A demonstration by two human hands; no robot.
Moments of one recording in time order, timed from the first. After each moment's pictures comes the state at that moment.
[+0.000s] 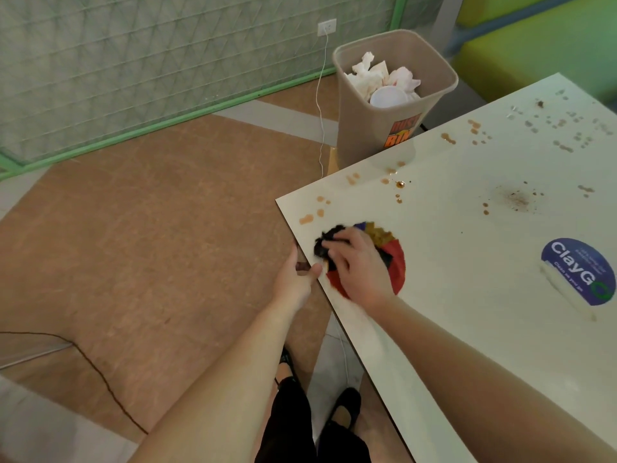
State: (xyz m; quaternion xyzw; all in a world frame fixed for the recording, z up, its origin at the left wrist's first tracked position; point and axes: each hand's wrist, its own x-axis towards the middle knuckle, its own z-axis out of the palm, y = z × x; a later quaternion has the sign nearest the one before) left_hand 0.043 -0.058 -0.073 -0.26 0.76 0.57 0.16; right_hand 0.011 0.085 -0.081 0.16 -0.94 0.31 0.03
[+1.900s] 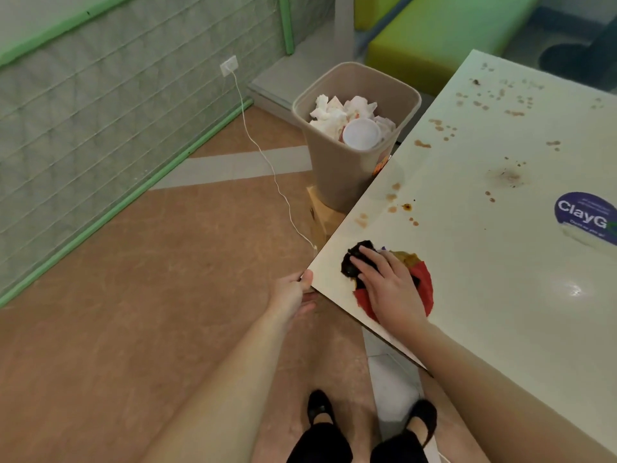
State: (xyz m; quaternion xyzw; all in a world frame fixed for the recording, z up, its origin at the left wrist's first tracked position) left_hand -0.096 -0.167 -0.062 -0.25 0.66 0.62 0.34; right_hand -0.026 0.024 -0.101 -0.02 -0.98 0.18 0.10
